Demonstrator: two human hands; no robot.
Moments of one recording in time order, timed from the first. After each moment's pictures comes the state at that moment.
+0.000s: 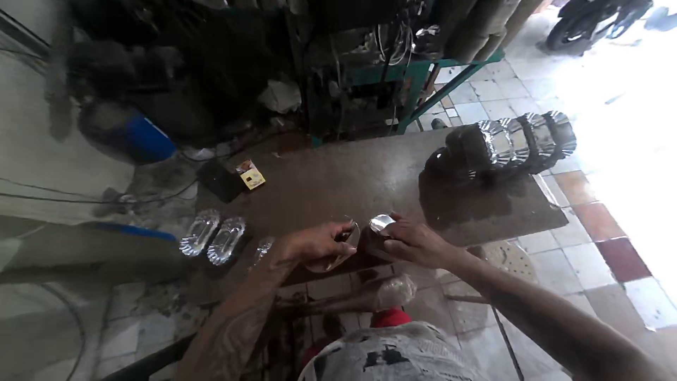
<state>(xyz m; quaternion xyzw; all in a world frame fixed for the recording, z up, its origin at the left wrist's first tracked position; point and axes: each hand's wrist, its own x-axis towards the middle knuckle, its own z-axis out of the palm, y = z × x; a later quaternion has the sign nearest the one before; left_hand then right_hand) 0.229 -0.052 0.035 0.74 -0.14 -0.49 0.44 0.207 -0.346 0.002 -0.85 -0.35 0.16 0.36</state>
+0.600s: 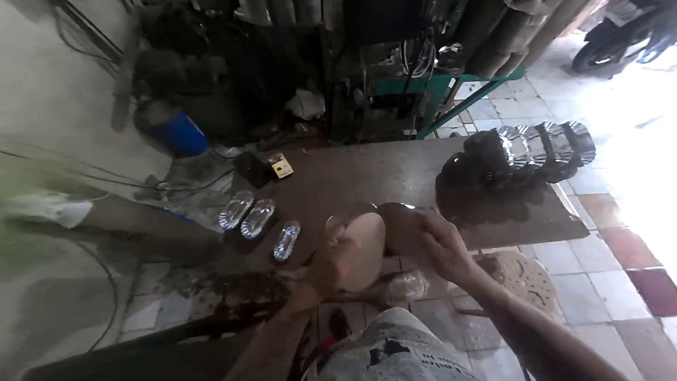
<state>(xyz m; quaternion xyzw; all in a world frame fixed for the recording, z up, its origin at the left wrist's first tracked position) 0.093 -0.060 0.081 0.75 -0.01 -0.02 0.66 0.134 -0.296 0.058 -0.83 -0.23 -0.01 0.52</state>
